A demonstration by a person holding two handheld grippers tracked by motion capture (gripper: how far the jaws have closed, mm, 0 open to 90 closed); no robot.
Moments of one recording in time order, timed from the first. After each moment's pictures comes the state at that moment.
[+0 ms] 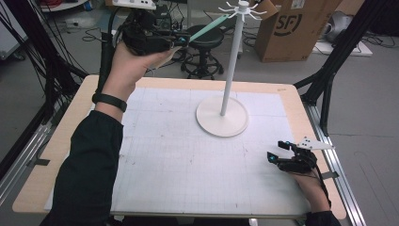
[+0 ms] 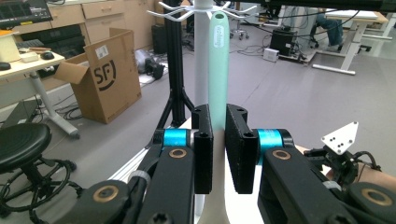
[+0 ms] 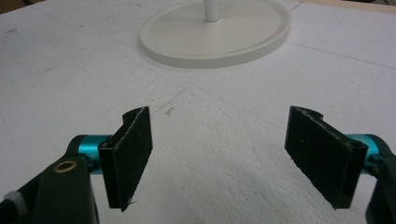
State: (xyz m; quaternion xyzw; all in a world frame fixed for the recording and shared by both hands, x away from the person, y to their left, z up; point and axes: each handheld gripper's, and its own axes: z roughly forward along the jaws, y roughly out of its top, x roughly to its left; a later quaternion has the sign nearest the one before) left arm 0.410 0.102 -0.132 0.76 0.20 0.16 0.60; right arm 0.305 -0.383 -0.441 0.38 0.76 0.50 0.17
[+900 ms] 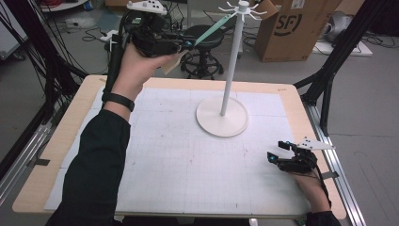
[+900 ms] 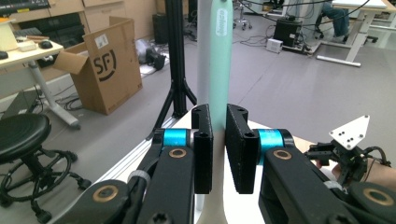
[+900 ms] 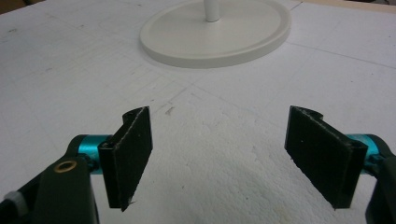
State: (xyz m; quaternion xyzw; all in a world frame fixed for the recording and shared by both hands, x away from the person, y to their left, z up) left arm 0.420 0.086 -0.143 0.77 0.21 0.15 0.58; right arm 0.304 -0.383 -0.441 0.38 0.76 0.50 0.17
